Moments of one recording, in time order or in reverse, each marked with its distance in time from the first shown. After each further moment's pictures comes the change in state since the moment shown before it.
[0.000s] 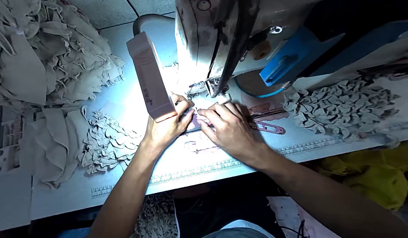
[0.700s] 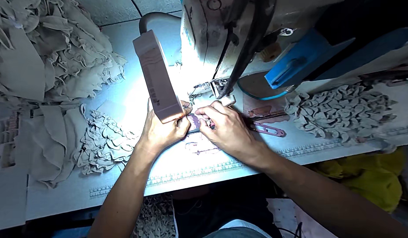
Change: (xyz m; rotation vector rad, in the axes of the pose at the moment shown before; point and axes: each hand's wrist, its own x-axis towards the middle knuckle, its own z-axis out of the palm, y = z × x) left_hand -0.007 -0.007 -0.006 0.028 -0.110 -0.077; right_hand 0.014 -0.008 -0.002 0.187 -0.070 0.108
